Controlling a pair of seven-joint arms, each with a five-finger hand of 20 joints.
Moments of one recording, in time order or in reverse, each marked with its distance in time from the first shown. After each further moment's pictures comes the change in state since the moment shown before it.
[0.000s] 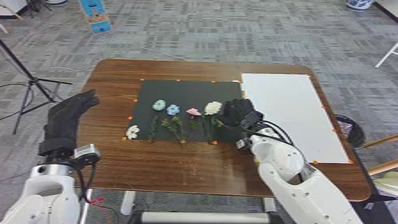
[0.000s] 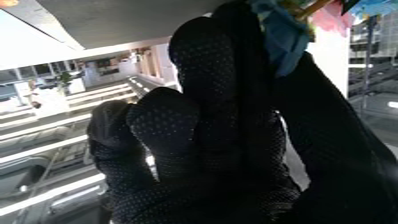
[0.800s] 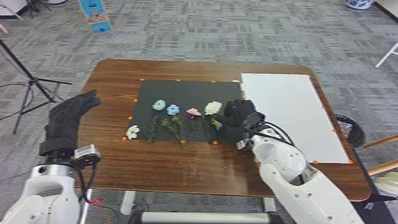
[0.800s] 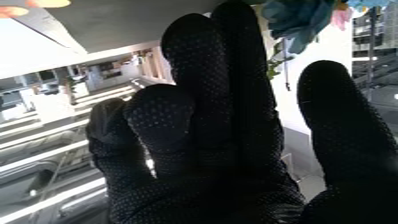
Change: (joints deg) left arm 0.1 0.0 -0.1 0.0 0.1 -0.6 -0.3; right arm -0.6 0.7 0.4 -0.9 2.4 -0.3 0.5
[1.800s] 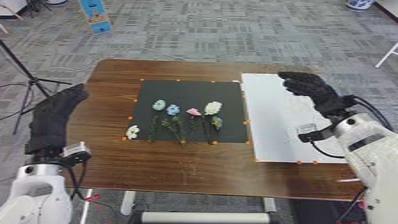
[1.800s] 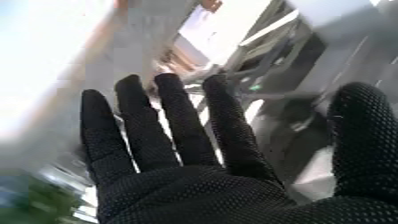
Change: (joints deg) left arm 1.7 -0.7 -4.0 -0.9 0.1 -0.6 3.0; right arm -14.8 -7.5 43.7 -17.6 43.8 -30.2 0.2
